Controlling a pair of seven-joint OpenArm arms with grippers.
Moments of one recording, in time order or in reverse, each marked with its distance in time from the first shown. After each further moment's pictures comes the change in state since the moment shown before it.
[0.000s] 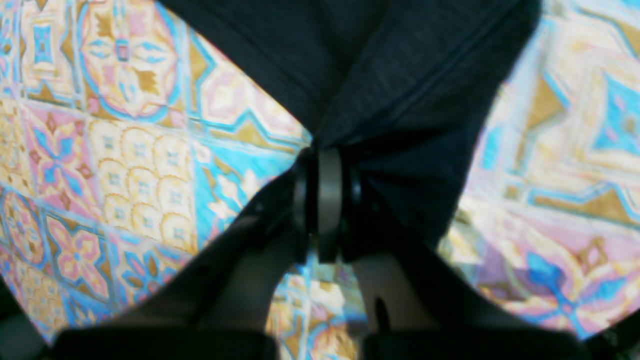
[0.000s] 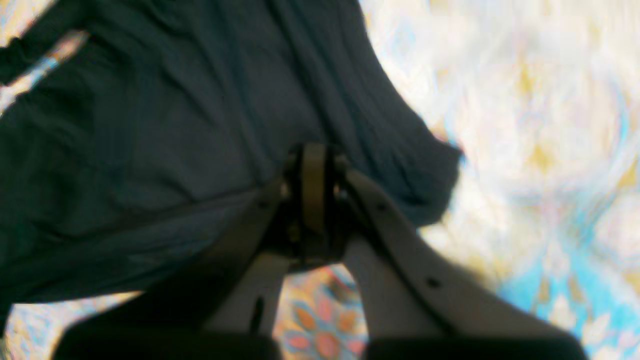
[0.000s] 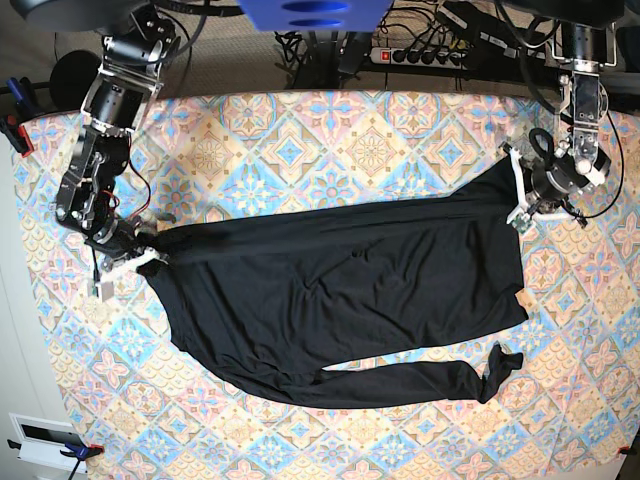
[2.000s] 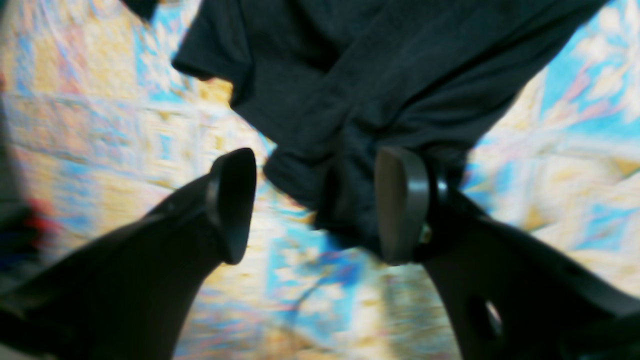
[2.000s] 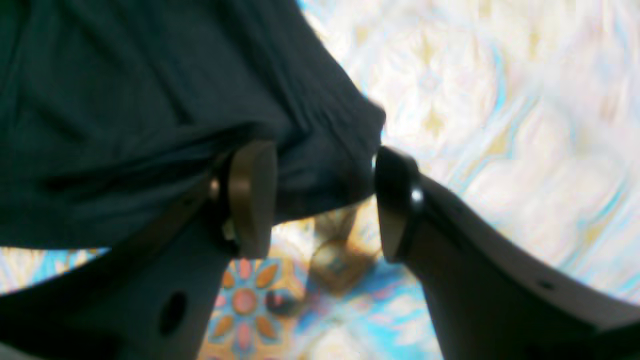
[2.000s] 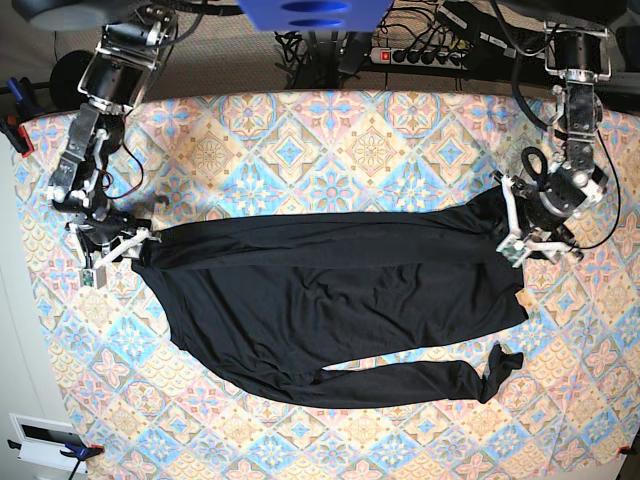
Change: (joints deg) left arm -2.7 3.0 -4.7 8.5 -4.2 0.1 1.8; right arm -6.5 2.8 -0.2 11.5 -8.5 6.1 4.5
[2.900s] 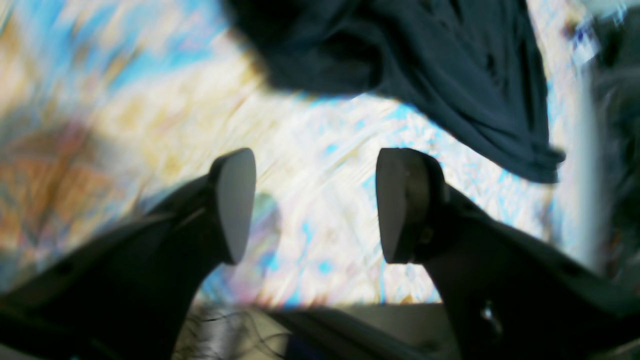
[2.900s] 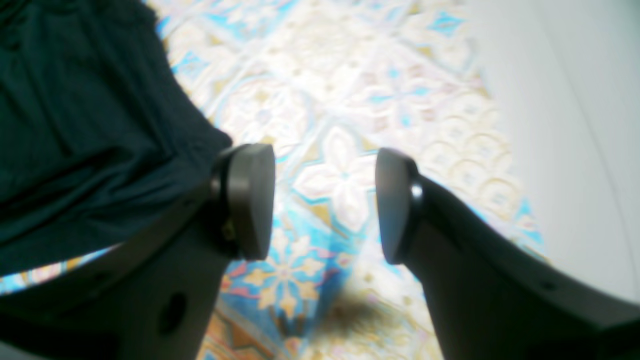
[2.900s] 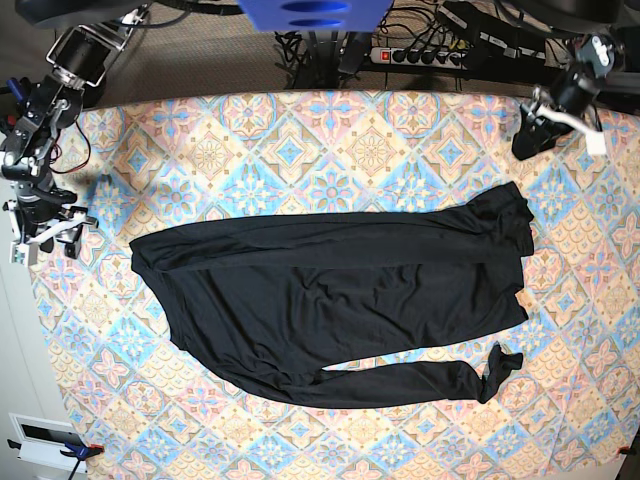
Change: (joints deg) left arm 19.3 20.0 -36.7 -16.9 -55.6 1.1 10.8; right arm -6.2 4.4 12.8 3.0 0.3 0.9 6.4
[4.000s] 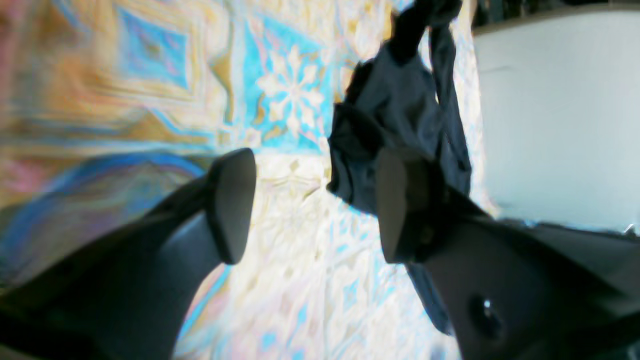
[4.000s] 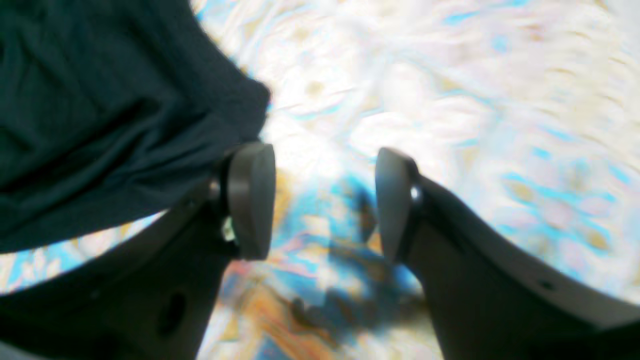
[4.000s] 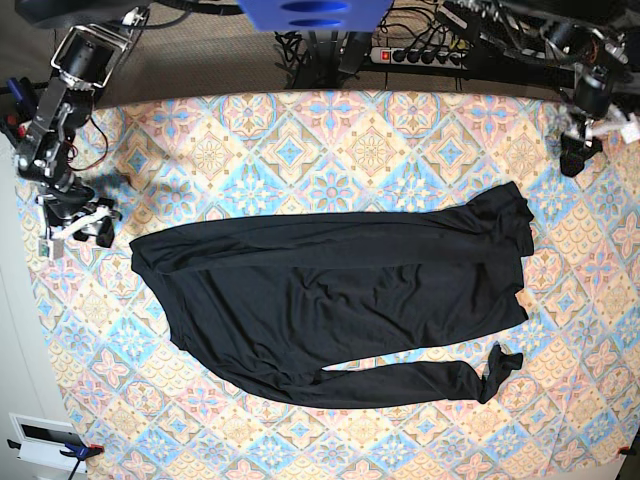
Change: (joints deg) left arm -20.2 4.3 -23.7 -8.4 4.8 15.3 11.7; right arm 0.2 -0.3 -5.6 -7.6 8.9 0.1 -1.9
